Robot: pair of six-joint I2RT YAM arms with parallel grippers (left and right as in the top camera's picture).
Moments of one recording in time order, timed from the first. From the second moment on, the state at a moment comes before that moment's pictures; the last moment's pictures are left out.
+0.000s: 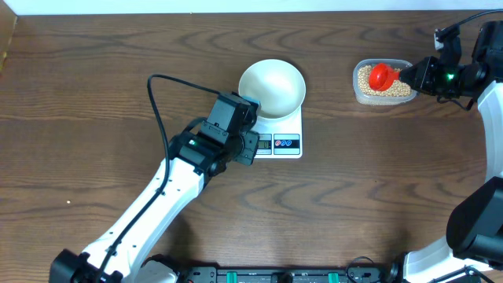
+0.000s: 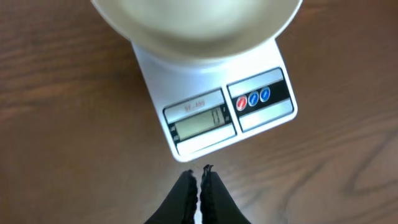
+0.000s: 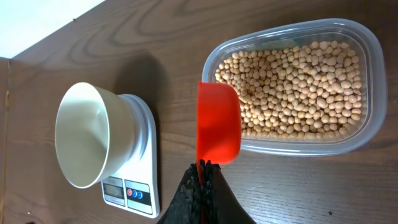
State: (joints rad) left arm -0.51 1.40 1.03 -0.63 0.05 -0.15; right arm -0.27 1.77 1.53 -0.85 -0.63 0.04
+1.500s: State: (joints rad) left arm -0.53 1.00 0.52 -0.42 -0.02 -0.37; right arm -0.27 1.77 1.53 -0.83 -0.57 0.04
